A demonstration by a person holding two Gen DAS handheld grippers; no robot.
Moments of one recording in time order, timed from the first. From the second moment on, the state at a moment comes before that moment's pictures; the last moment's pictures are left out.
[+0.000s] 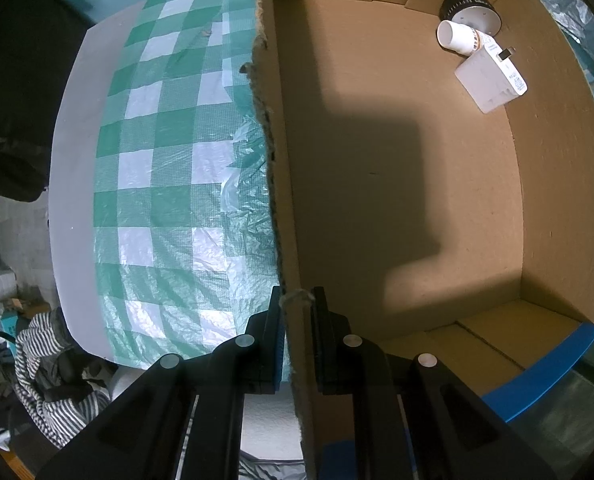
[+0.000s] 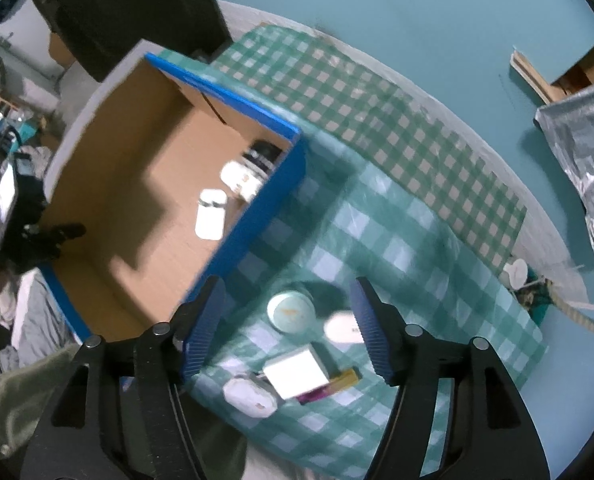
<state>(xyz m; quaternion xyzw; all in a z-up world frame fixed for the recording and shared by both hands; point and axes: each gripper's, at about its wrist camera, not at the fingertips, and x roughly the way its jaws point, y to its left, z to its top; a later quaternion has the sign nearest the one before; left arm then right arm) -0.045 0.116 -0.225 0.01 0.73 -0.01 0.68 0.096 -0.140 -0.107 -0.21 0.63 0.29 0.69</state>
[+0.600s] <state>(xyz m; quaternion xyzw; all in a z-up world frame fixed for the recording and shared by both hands) -0.046 0.115 -0.226 0.01 0.73 -0.01 0.68 0.084 -0.158 -0.193 -0.21 0.67 0.27 0.66</state>
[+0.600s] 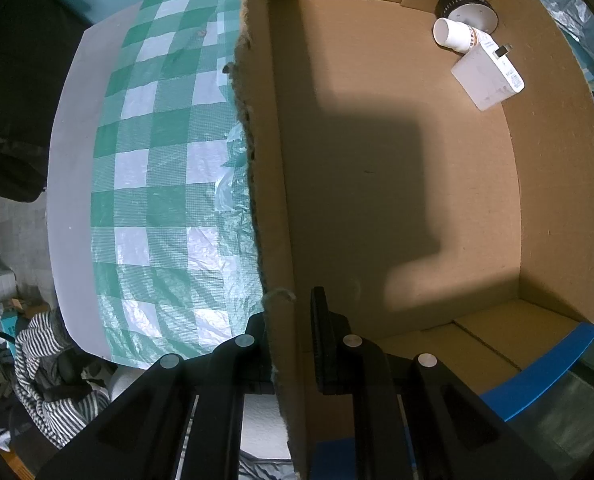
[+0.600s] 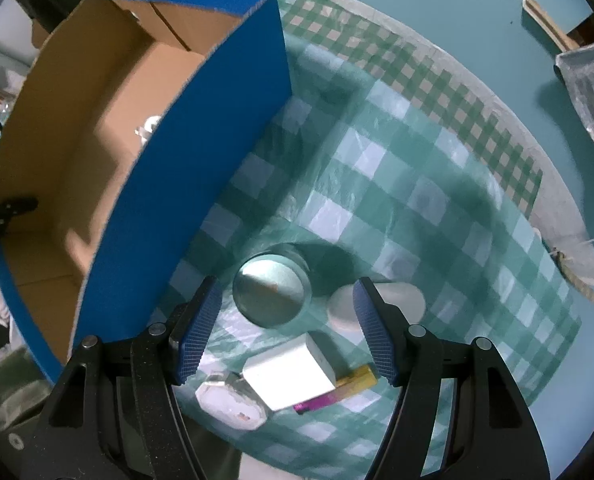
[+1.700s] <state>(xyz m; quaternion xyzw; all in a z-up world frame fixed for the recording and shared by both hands) -0.044 0.122 -0.231 0.01 0.73 -0.02 0.68 0.069 -0.153 -0.191 -0.21 0.66 0.27 0.67</state>
